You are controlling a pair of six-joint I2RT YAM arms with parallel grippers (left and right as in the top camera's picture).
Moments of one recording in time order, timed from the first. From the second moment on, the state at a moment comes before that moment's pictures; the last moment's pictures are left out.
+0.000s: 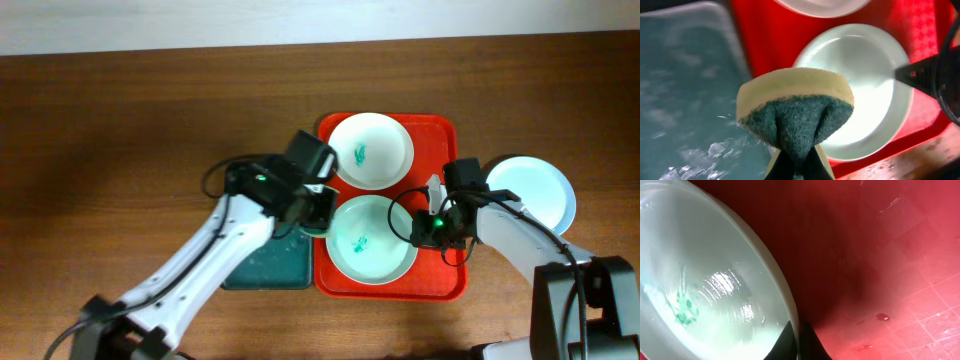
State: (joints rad) left arm -0.63 1.62 1.27 -0.83 0.13 -0.35; right arm 0.08 1.60 0.77 -0.59 -0.35 0.20
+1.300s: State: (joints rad) left arm -0.78 2.07 1.34 -0.50 0.43 -0.49; right arm 0.09 1.60 0.76 -0.61 -0.37 0.22
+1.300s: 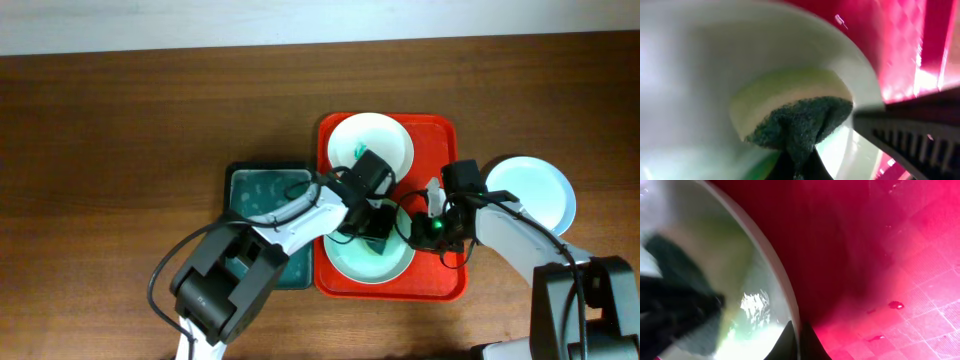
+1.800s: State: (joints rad) left arm -0.66 2.02 1.37 -0.81 0.14 -0.48; right arm 0.09 1.60 0.76 -0.60 -0.38 0.23
